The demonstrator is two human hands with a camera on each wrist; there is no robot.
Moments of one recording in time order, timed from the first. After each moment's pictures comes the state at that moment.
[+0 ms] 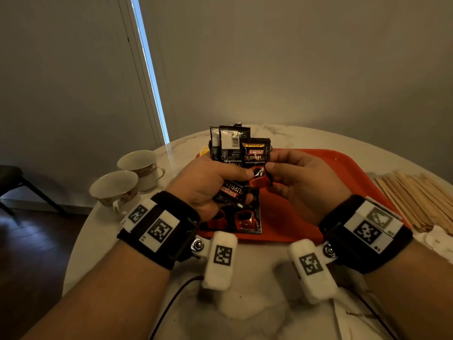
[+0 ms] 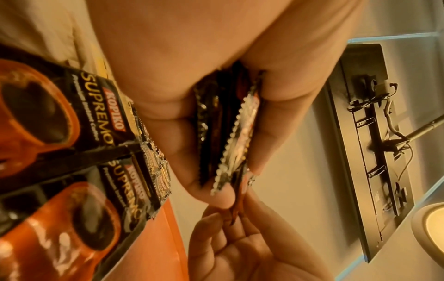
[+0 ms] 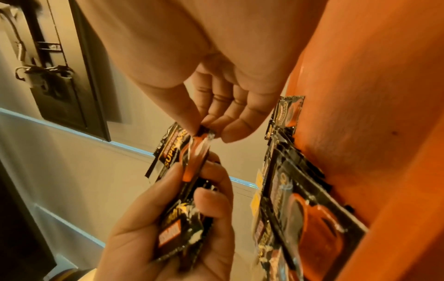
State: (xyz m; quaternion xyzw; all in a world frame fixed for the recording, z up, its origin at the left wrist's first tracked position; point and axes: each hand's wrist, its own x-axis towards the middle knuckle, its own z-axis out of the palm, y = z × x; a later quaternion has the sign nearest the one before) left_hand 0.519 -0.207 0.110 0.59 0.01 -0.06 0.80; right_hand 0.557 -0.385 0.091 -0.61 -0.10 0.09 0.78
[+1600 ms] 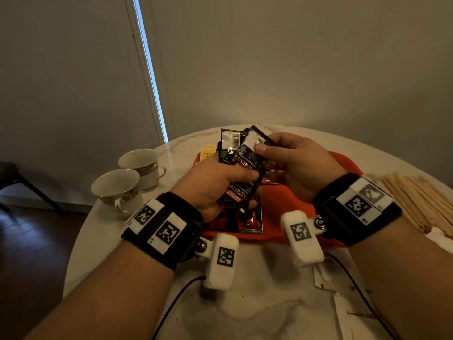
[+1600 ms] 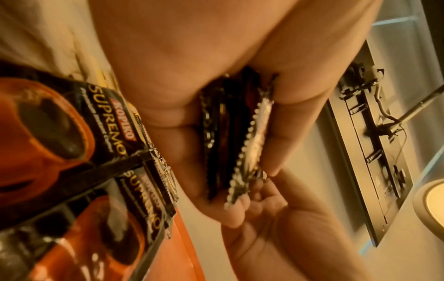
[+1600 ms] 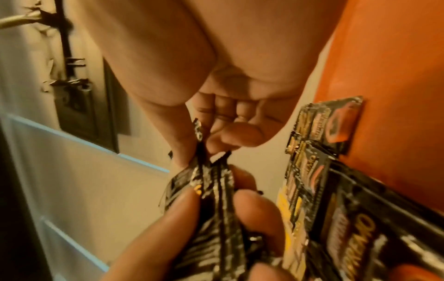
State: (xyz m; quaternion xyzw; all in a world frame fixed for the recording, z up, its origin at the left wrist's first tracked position) left_hand 0.523 -0.204 0.106 0.62 0.01 -0.08 0.78; right_hand 0.584 -0.375 0.108 -0.66 -0.17 0.10 0.73
